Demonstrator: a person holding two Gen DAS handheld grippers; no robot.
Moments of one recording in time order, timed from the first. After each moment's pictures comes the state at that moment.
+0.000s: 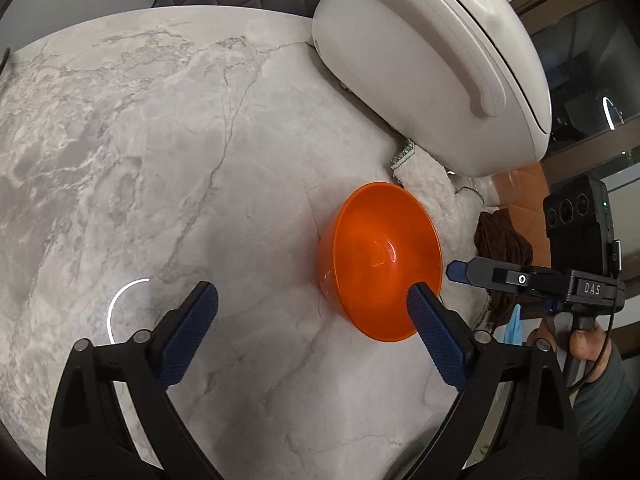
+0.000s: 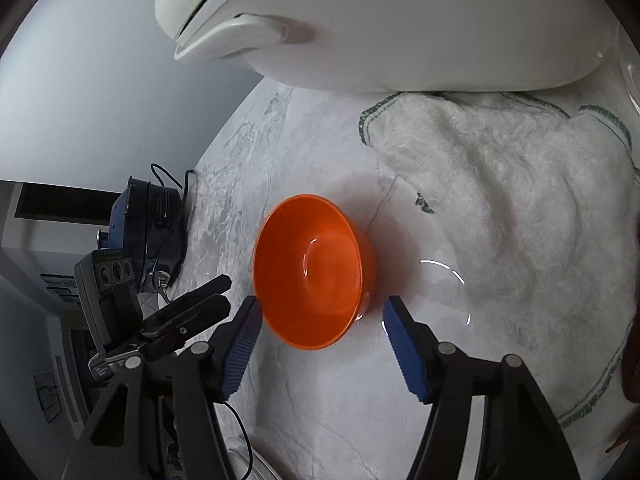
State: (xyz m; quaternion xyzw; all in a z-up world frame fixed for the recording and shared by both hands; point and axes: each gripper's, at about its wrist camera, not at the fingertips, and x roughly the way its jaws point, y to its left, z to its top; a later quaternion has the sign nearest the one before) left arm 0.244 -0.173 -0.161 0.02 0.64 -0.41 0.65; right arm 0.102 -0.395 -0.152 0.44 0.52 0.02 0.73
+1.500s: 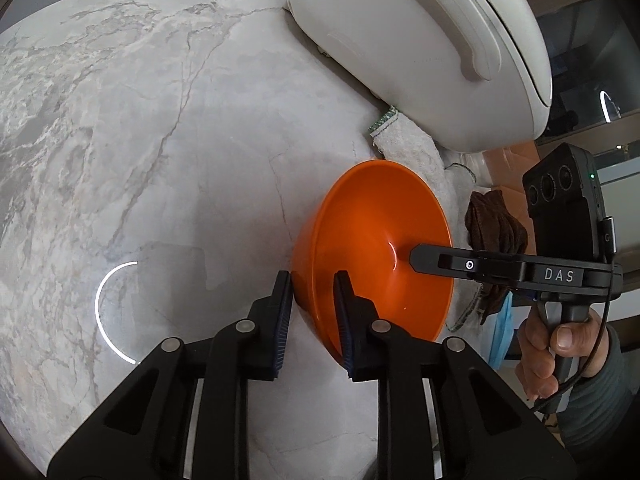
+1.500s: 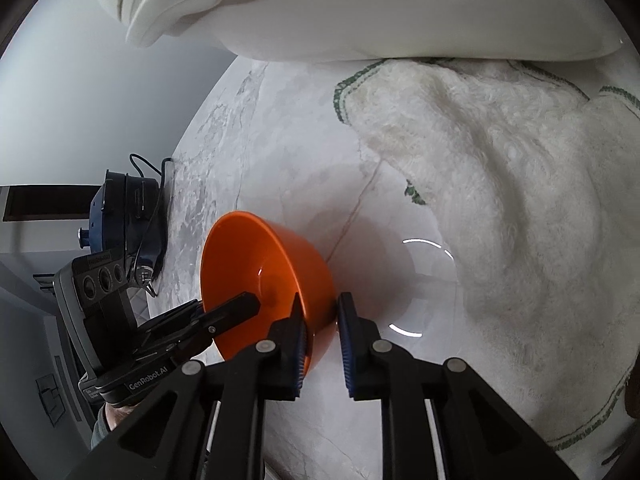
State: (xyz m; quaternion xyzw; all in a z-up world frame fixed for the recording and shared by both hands) left arm 0.208 -0.203 -0.174 0.02 0.66 -0.42 0.62; right arm 0.111 -0.392 -0.176 0.44 0.55 0.02 0.71
